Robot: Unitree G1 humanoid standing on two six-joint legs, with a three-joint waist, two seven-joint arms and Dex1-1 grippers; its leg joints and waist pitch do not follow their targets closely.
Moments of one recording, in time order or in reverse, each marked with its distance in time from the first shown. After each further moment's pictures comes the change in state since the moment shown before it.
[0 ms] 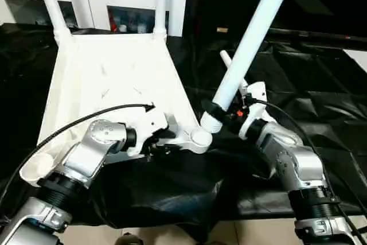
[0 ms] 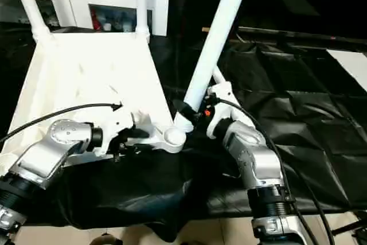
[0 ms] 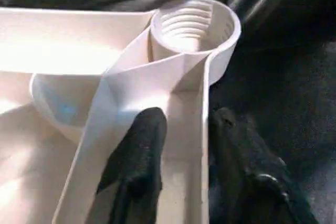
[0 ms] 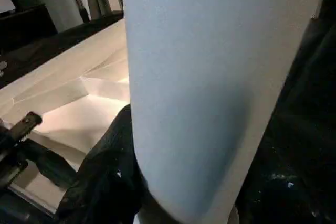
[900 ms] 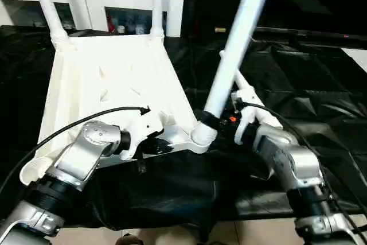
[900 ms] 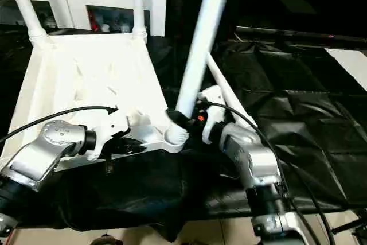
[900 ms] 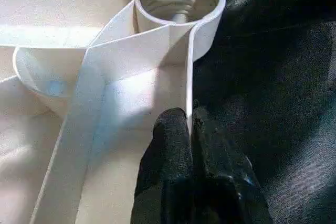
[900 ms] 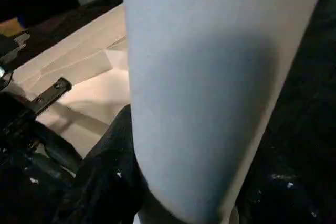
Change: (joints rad) left arm 0.020 0.022 -0.006 -0.063 0.021 0.071 -0.042; right arm -0.059 -0.034 0.064 0.047 -0.005 0.092 0.091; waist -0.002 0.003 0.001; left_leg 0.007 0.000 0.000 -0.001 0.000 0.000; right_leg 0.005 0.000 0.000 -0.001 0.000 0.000
